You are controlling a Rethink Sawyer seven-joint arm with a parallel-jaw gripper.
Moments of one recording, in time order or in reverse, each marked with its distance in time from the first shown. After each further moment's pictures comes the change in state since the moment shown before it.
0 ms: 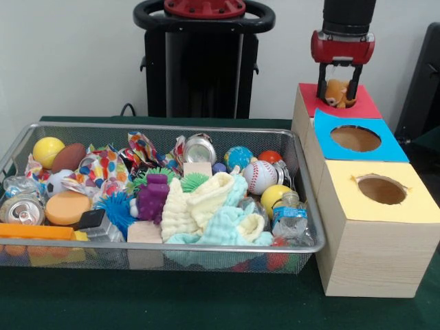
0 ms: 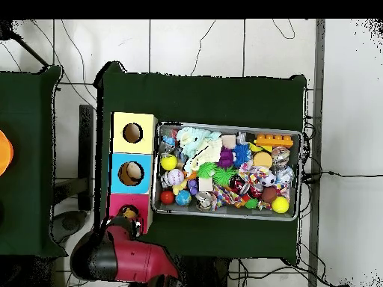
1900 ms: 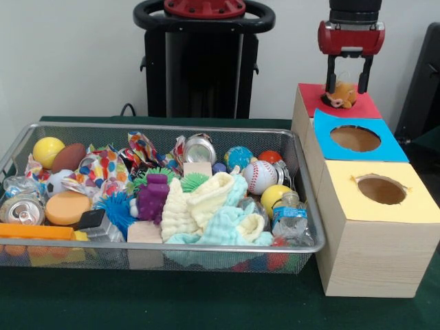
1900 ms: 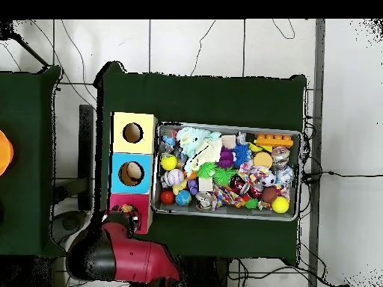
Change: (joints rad) arm -0.026 -0.064 0.023 -0.007 0.000 0.005 0.000
